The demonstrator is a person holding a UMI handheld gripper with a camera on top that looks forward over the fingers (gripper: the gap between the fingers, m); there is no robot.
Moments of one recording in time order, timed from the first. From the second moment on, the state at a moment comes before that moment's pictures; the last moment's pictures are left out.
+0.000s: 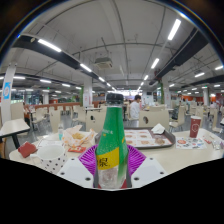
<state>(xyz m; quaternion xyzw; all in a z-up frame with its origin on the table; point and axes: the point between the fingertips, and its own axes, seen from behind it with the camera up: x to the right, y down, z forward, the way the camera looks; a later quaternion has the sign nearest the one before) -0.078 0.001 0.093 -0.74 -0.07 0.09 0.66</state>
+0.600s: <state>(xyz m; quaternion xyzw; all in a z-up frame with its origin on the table) -0.071 -0.019 0.074 -0.77 -0.06 0.02 0.63</state>
